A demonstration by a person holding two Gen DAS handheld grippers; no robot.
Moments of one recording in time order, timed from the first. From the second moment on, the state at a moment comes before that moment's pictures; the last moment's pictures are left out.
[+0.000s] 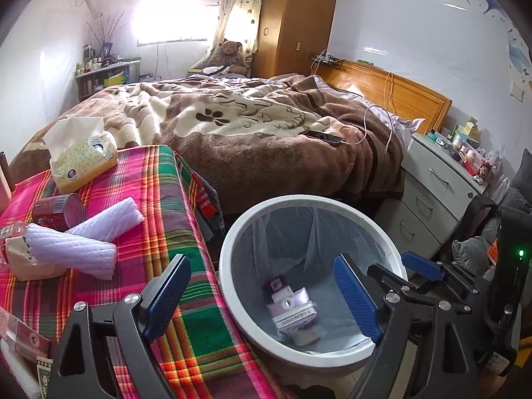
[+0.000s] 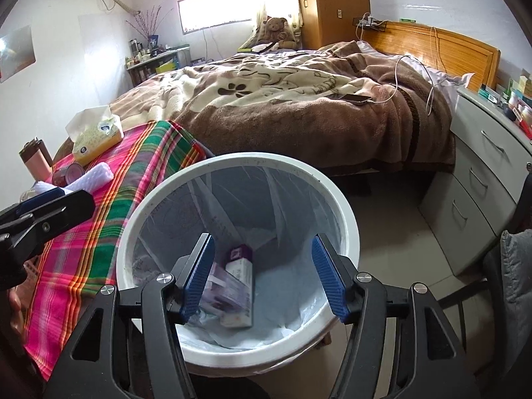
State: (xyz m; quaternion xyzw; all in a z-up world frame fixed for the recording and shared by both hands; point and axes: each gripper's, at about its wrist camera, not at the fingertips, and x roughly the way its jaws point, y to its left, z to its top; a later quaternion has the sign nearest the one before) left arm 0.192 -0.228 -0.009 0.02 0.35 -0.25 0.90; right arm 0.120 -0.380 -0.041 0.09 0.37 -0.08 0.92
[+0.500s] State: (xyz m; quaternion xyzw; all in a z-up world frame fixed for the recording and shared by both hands) left arm 0.162 -0.166 0.013 0.01 0.33 -0.21 0.92; right arm 0.110 -0.352 -0.022 0.09 0.34 -0.06 0.94
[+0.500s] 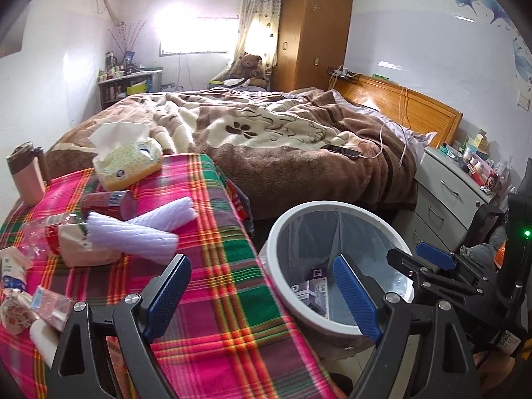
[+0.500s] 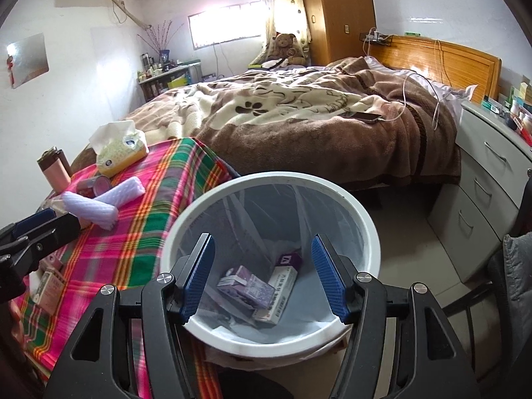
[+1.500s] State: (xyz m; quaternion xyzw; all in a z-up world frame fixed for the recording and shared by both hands) left arm 0.128 0.020 -0.021 -0.03 0.35 -0.03 0.93; right arm 0.149 -0.219 -0.025 0.00 0.33 0.10 0.94
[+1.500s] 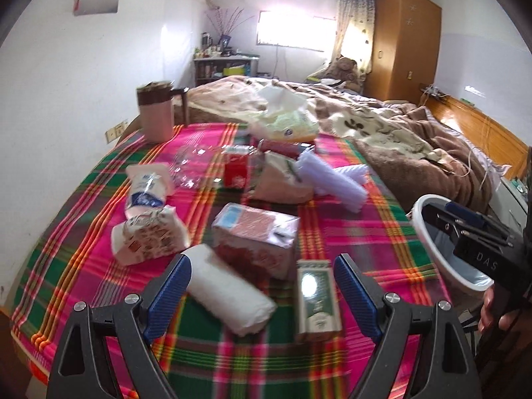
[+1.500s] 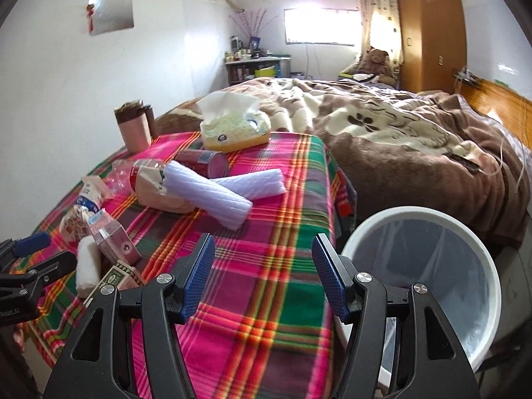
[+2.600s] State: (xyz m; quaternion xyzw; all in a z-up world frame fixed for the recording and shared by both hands) left arm 0.137 0.085 -0.073 -0.11 0.44 0.04 0.89; right arm 0.232 -0.160 -0.053 -0.09 0.38 0.18 0.90
